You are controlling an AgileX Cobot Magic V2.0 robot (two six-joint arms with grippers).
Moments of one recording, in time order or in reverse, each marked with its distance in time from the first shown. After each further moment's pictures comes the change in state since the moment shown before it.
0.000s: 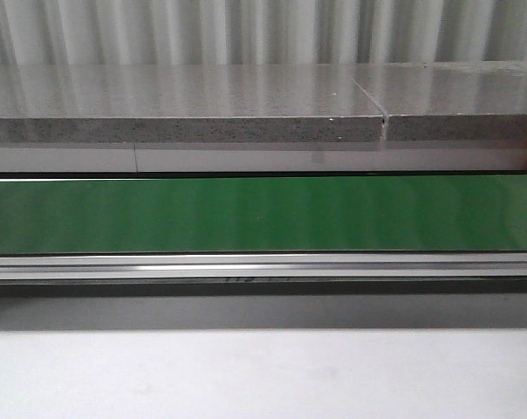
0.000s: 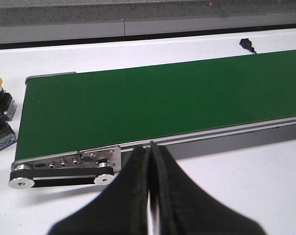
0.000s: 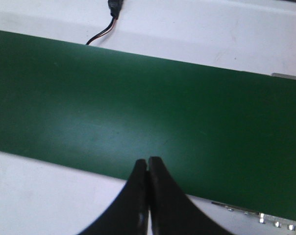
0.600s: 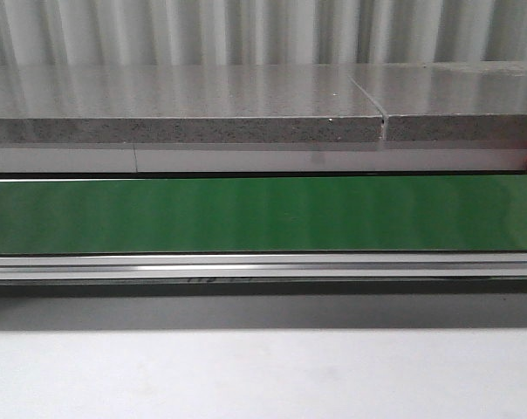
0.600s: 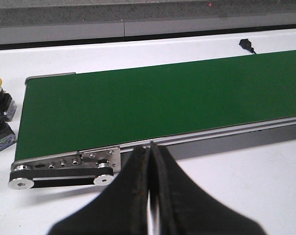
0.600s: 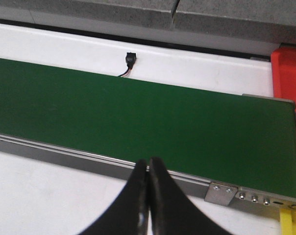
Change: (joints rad) left arm 0.000 0.000 0.000 0.000 0.000 0.000; right arm 0.013 -0.570 0.256 -0.002 -0.023 -0.002
